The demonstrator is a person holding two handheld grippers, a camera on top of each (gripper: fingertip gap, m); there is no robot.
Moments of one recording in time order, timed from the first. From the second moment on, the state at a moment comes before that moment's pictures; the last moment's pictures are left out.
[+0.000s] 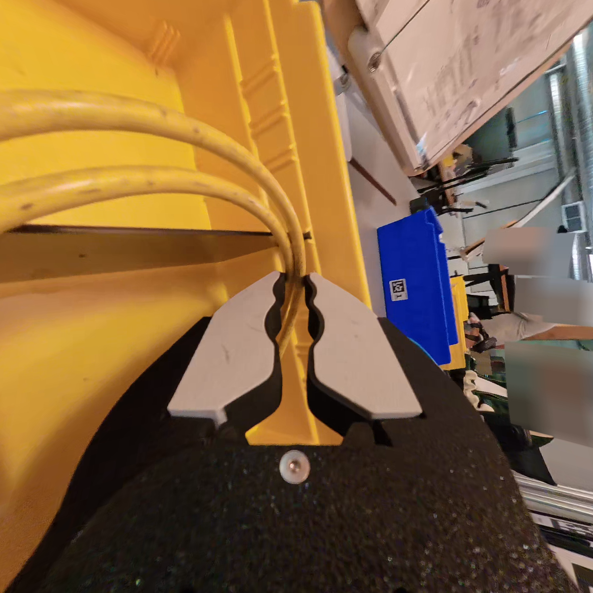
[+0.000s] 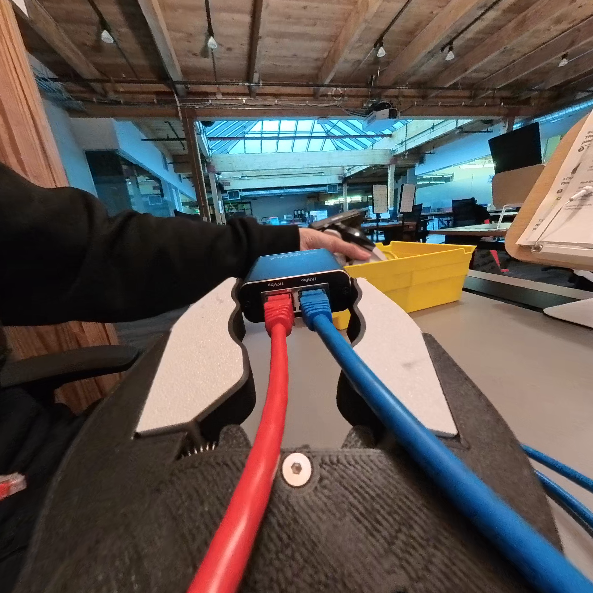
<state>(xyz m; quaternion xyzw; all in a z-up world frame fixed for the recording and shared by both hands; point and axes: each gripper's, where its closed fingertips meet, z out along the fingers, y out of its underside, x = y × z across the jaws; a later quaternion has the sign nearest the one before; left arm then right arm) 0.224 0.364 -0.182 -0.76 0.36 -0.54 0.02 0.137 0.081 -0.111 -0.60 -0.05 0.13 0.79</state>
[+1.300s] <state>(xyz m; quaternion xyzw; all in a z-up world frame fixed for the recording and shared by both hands) -0.001 0.126 -0.115 -0.15 0.82 -0.54 -0.13 0.156 0.056 -0.094 -0.55 -0.03 0.11 0.83</state>
